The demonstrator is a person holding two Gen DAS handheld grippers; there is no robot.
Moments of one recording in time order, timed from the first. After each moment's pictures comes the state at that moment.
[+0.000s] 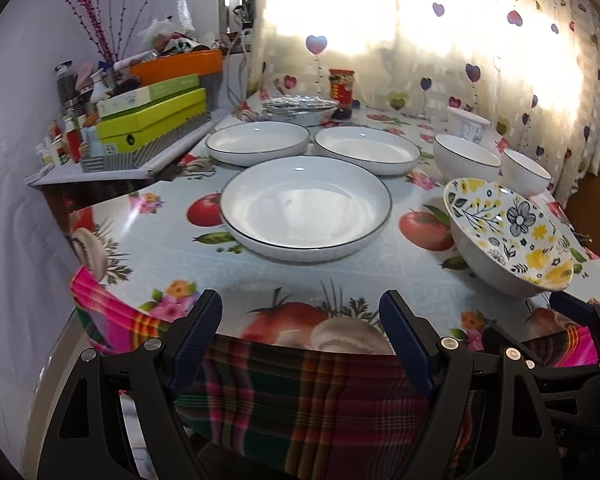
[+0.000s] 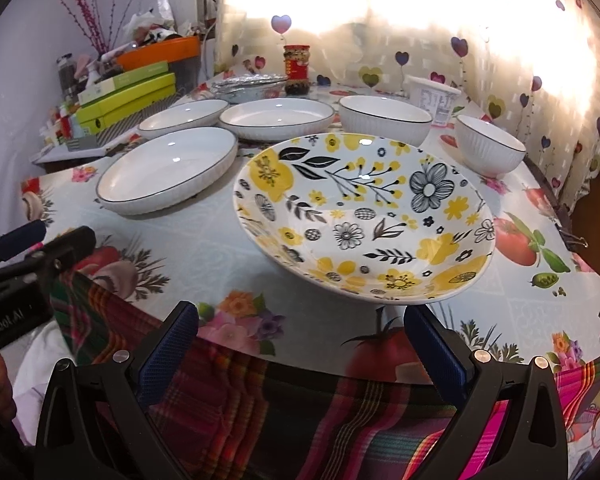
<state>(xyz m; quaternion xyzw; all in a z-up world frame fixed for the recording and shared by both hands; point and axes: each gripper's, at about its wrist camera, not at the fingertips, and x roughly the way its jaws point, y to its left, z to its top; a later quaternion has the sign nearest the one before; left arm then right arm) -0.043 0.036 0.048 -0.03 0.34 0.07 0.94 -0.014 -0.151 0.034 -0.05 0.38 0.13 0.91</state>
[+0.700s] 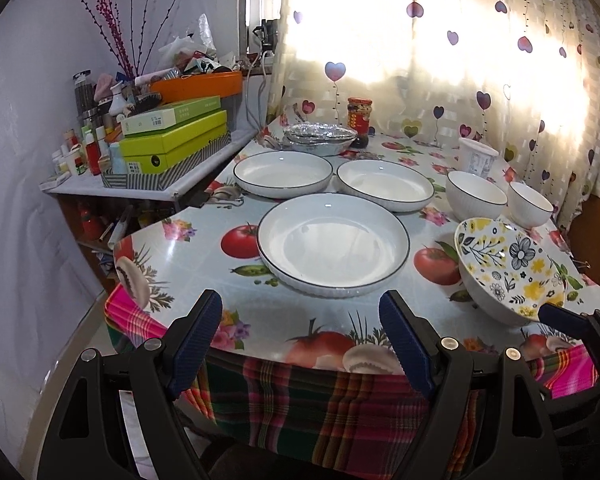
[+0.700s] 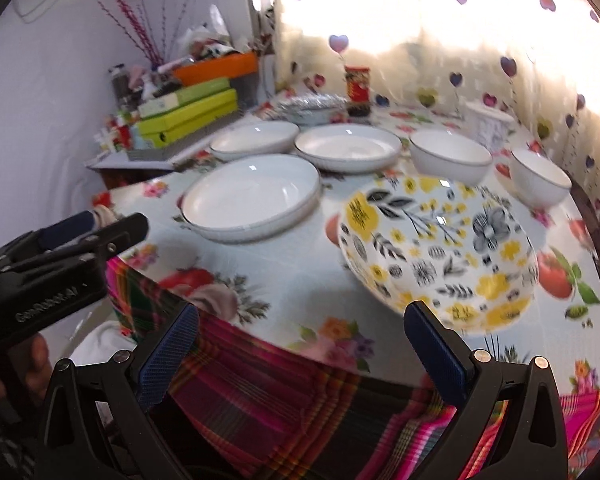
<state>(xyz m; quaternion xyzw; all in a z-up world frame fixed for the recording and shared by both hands) -0.051 0.059 0.084 -0.03 0.31 0.09 0.95 -0.024 -0.119 0.076 -0.03 0.36 0.22 0.91</state>
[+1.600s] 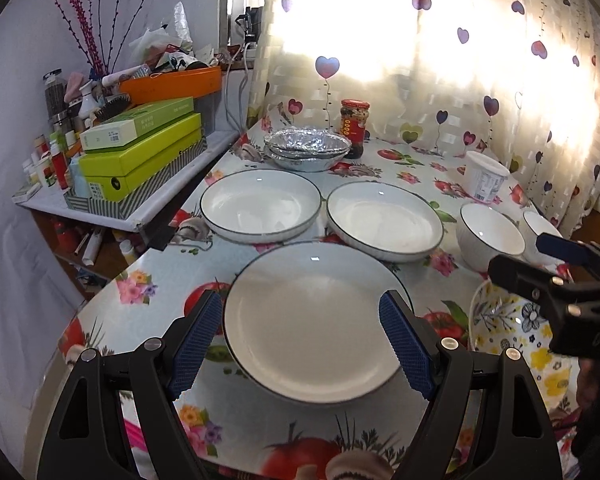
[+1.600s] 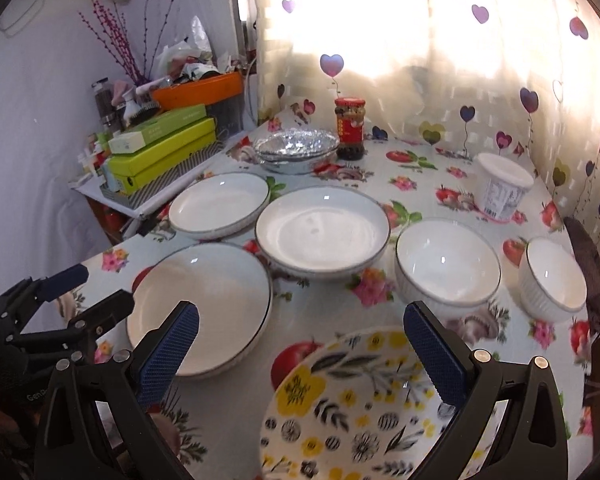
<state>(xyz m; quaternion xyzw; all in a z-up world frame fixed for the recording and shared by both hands) 0.054 0.070 0.102 -0.04 0.33 0.06 0.94 0.129 -0.115 0.129 -0.05 0.36 0.23 0.90</state>
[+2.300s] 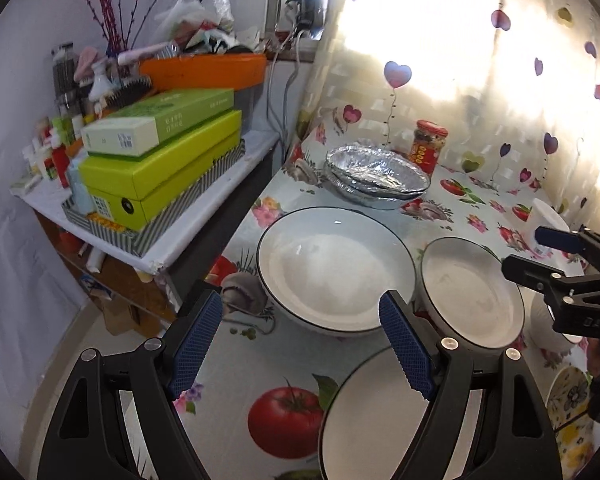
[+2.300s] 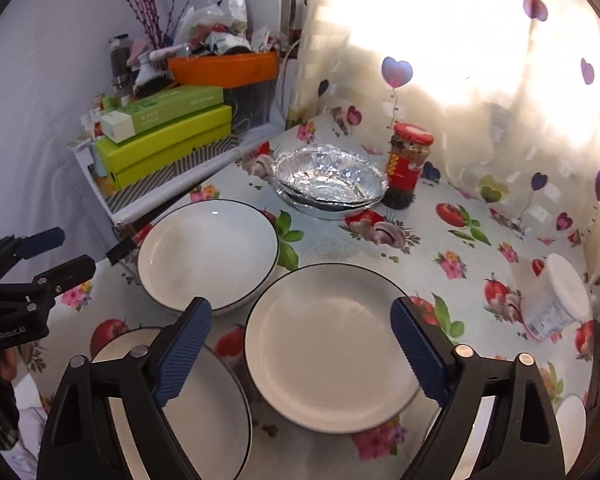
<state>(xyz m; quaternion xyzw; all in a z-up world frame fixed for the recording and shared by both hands) 0.165 0.180 0.099 -0.09 0.35 0.10 0.93 0.274 -0.017 0.122 -0.15 0.38 0.29 0.87</state>
